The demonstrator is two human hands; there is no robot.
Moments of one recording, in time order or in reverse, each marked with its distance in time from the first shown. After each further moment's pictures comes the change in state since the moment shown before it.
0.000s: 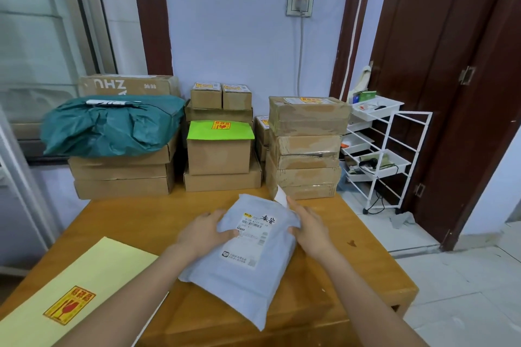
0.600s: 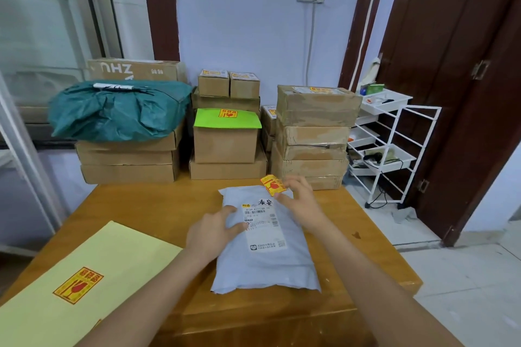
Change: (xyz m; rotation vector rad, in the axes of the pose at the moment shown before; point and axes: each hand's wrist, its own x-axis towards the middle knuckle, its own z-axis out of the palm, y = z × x) left_hand -0.018 0.009 0.023 -0.006 0.215 -0.038; right_hand 0.030 -0.028 0.007 0.370 0.086 -0.183
